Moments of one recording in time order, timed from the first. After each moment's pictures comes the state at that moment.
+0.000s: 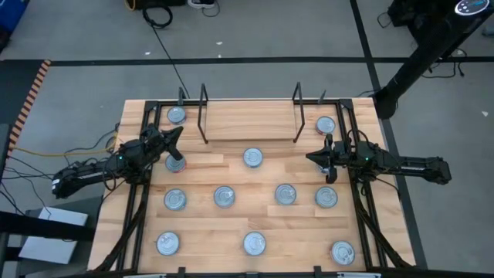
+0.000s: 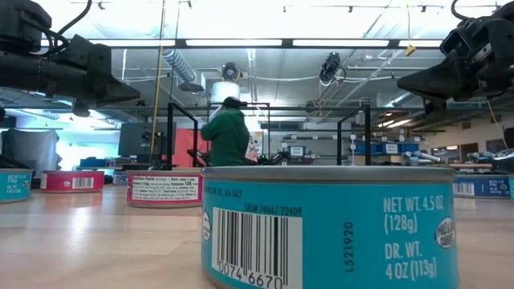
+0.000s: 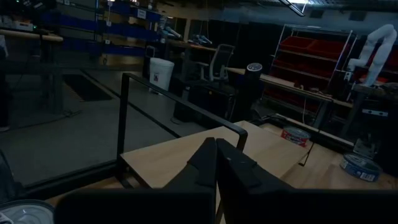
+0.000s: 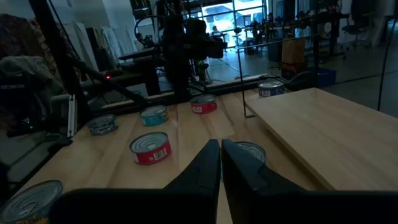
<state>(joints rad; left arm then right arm) 0.25 0.03 0.01 0.08 -0.50 -0.19 -0.14 0.09 0.01 0.06 -0.03 0.18</state>
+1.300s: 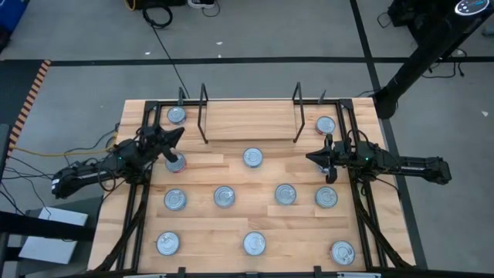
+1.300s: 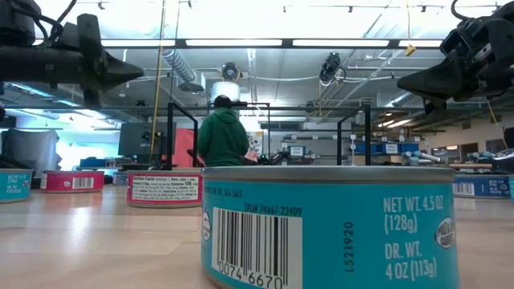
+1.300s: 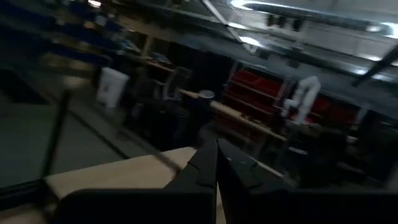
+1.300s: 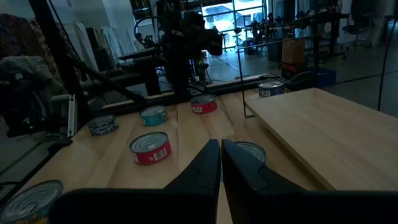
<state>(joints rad) 0.25 0.04 0.02 0.23 -0.32 -0.32 -0.14 0.09 0.01 0.06 -0.03 0.18</state>
